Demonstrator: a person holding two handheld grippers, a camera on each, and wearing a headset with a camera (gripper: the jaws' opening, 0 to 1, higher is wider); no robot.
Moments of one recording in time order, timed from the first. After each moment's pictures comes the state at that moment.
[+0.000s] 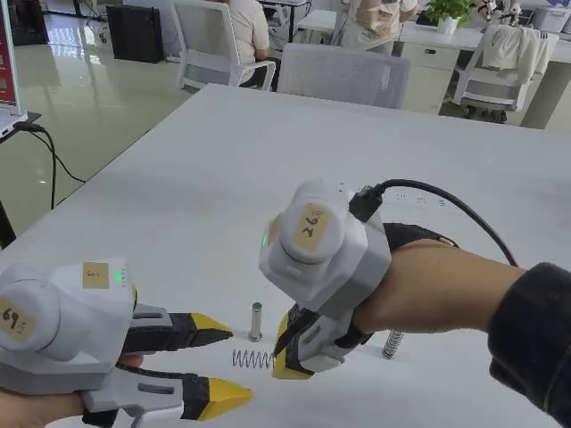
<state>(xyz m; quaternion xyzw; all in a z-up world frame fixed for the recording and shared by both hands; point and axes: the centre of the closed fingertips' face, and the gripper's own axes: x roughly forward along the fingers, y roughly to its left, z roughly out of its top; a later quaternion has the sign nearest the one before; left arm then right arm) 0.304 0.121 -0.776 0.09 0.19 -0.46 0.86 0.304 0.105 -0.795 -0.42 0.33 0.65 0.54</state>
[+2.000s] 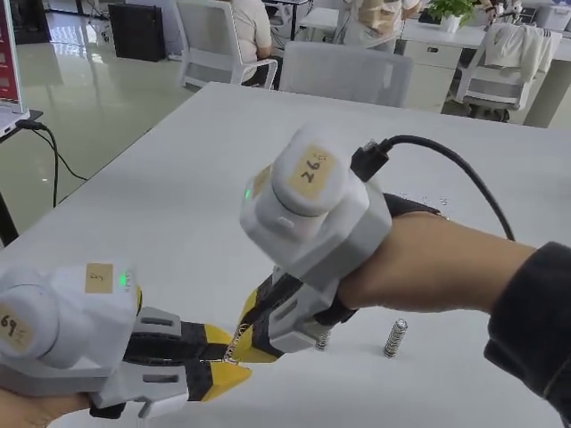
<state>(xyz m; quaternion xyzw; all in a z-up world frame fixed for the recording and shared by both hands) 0.302 0.114 -0.772 0.12 0.17 -0.48 0.85 0.284 0.139 -0.758 -0.38 0.29 0.69 0.55</state>
